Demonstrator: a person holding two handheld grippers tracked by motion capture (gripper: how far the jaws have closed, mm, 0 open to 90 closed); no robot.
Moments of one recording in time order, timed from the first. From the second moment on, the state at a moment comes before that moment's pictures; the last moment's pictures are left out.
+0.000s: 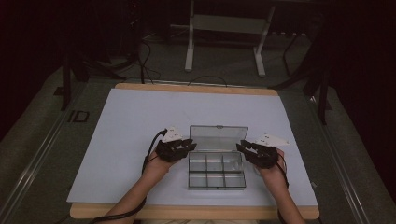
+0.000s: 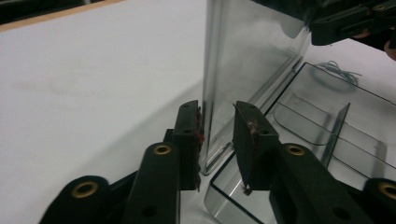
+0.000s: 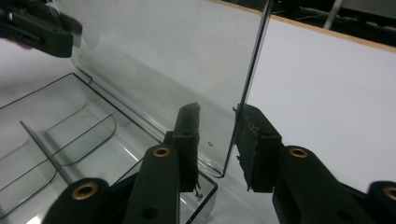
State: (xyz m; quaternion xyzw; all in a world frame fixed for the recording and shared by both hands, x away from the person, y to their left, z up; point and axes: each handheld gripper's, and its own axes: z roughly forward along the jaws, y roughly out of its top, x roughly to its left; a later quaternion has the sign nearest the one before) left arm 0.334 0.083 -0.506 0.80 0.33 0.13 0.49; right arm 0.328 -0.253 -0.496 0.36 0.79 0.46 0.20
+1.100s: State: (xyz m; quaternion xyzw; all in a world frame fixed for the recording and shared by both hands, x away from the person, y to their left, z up) left arm 0.358 0.079 -0.517 0.78 0.39 0.08 0.48; right arm 0.355 -0.244 -0.502 0.43 0.78 0.43 0.15
